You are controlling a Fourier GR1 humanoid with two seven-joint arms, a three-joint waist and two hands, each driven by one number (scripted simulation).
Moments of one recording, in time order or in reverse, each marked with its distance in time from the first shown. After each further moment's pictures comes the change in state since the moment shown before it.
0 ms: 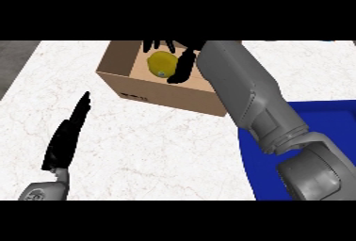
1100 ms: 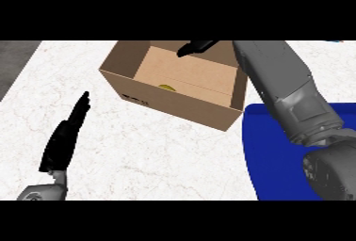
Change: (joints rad) left arm 0.015 0.002 -0.003 -0.039 0.004 -0.014 -0.005; right arm 0.030 -0.120 -0.376 0.004 -0.388 0.054 0.089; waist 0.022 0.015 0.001
